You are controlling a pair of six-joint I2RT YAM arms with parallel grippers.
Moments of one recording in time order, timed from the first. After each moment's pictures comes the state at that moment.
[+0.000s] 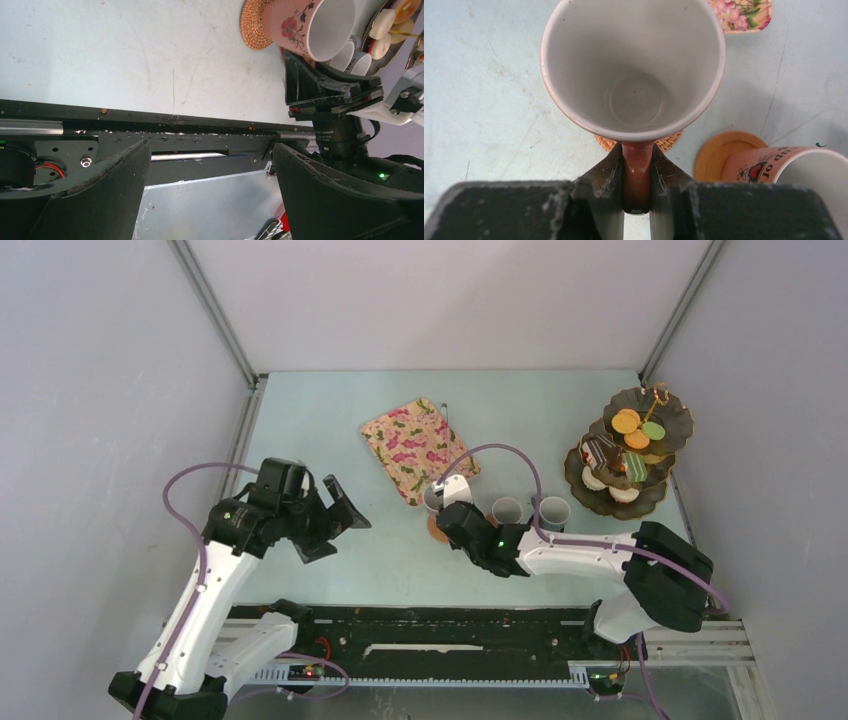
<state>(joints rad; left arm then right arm) -0.32 0.86 1.05 -1.19 0.21 -0.89 1.10 1.49 0.80 -0.04 0.54 0.37</state>
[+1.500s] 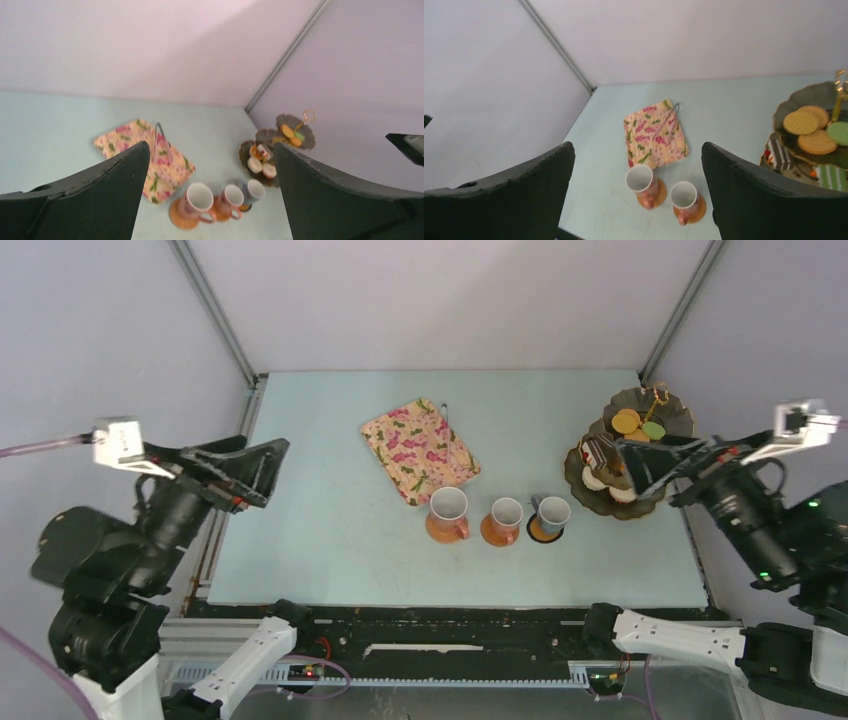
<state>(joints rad) -0.32 0.71 1.65 -0.85 0.06 -0.47 1.10 0.77 1.71 -0.93 0.71 0.40</state>
